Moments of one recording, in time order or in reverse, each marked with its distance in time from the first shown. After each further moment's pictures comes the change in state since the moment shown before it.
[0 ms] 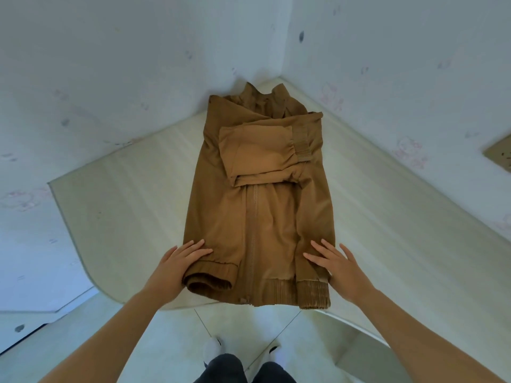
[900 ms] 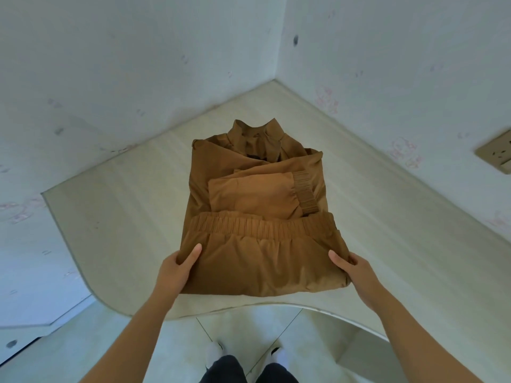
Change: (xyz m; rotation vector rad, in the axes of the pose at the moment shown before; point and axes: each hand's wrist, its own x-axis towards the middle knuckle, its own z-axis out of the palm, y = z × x) left_hand 0.015 0.034 -0.031 -0.936 0.189 -0.742; right_hand -0.012 -0.014 -0.025 1.351 0.154 0.652
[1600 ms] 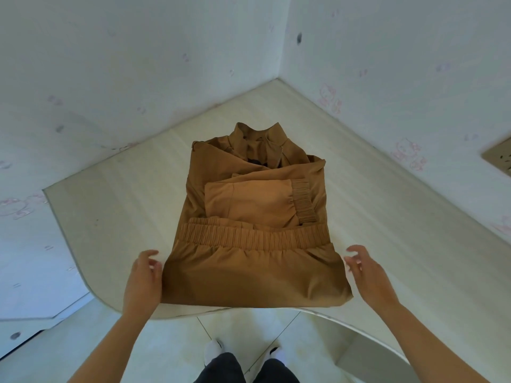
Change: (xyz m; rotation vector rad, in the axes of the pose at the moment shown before) left_hand 0.007 -0.045 -0.029 0.401 0.346 0.187; right_hand 0.011 0.017 -0.026 -0.659 0.222 -0.280
